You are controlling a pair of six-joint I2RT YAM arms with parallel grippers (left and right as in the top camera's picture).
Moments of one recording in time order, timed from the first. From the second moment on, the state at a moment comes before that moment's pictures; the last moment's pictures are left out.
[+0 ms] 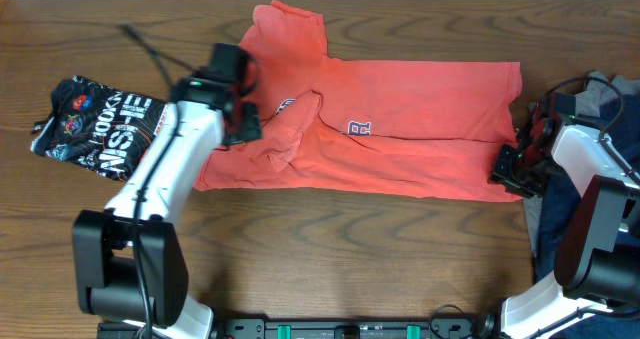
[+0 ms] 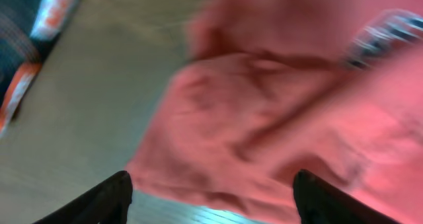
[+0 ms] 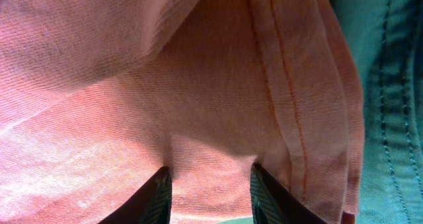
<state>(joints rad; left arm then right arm) -0.15 1.72 1.31 -0.93 -0.18 -0.43 -0.26 1.81 1.06 -0.83 -0.11 0.23</state>
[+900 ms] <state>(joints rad) 0.06 1.72 0.93 -0.70 0.04 -0.58 -0.26 1.81 1.06 -0.84 -0.09 0.22</state>
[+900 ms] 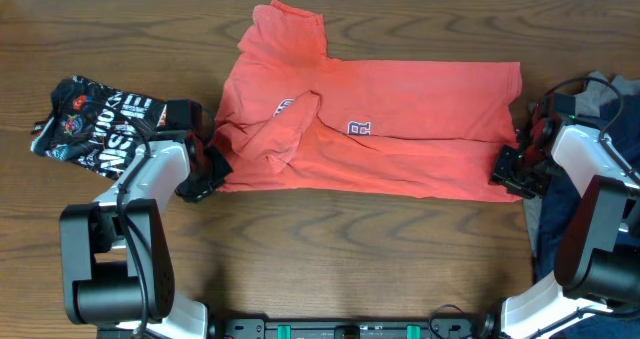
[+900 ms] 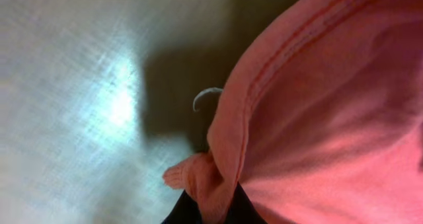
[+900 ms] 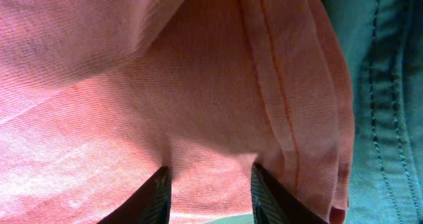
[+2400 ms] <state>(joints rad) 0.22 1.38 0.92 -0.94 -0.01 -0.50 -0.16 1.85 1.20 -0.76 -0.16 0.25</state>
